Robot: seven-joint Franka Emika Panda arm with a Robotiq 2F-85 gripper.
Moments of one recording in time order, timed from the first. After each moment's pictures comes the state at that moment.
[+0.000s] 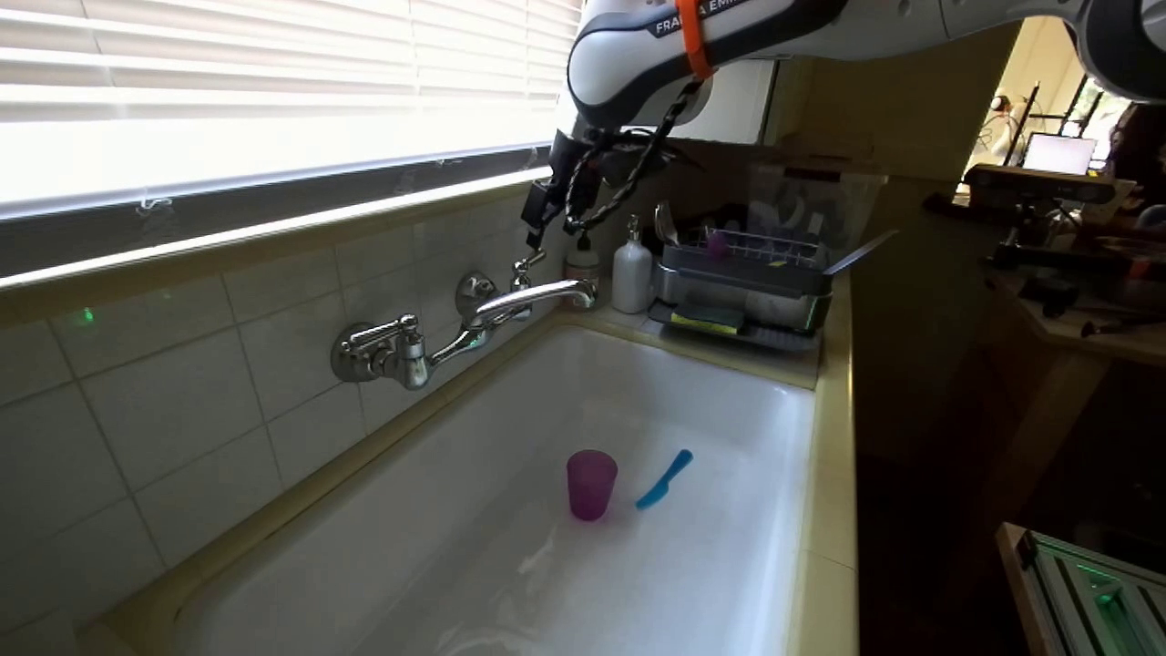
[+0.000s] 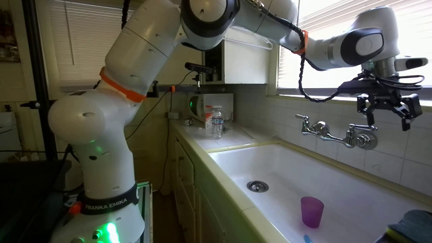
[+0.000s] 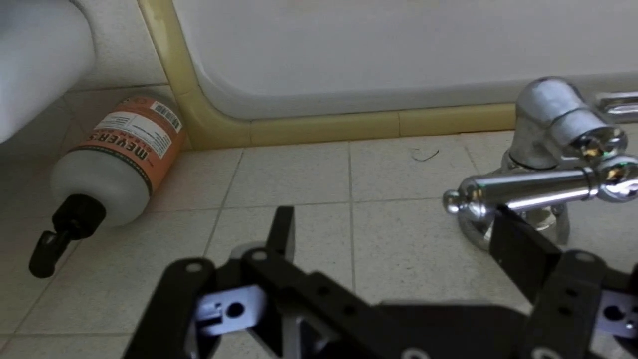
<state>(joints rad) -0.18 0.58 -0.06 -1.31 0.03 2.25 -0.19</state>
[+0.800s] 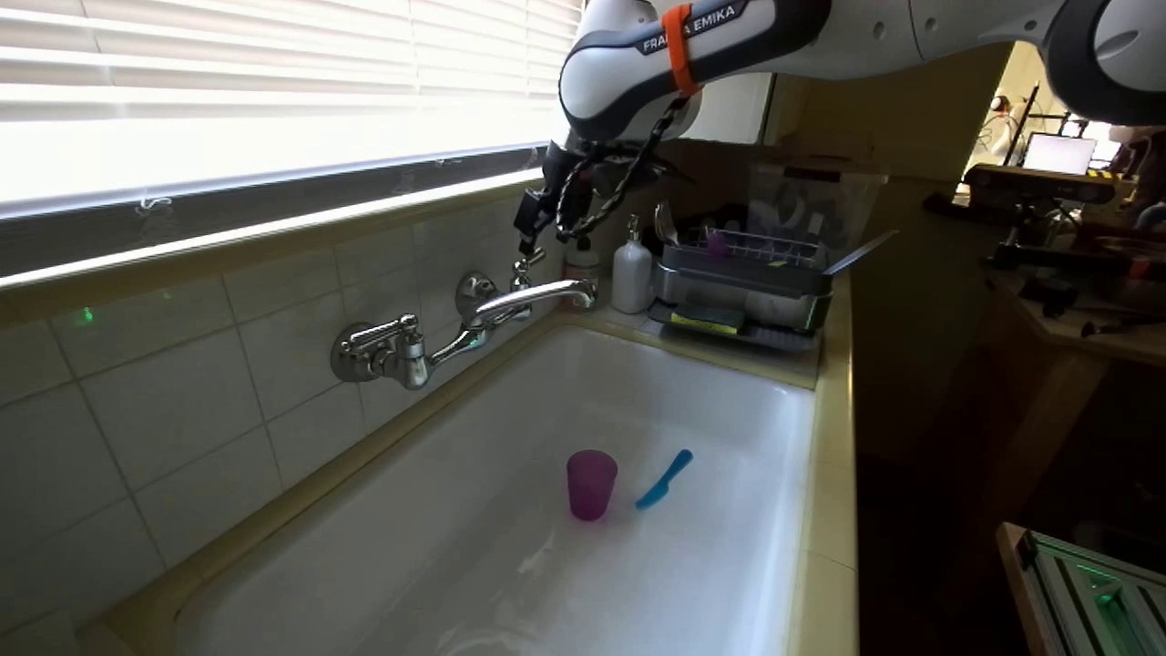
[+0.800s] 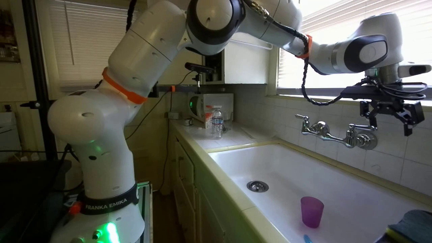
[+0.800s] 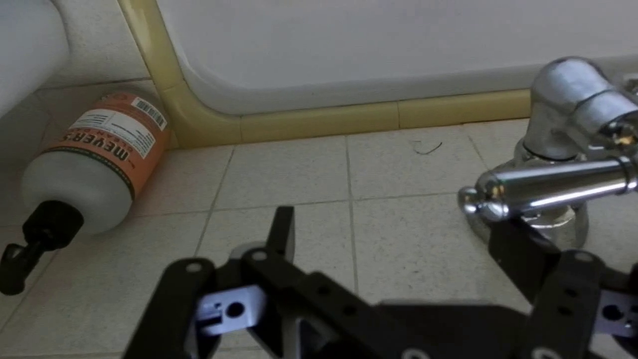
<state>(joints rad) -0.19 0.64 -0.06 -1.26 0.06 2.27 -0.19</state>
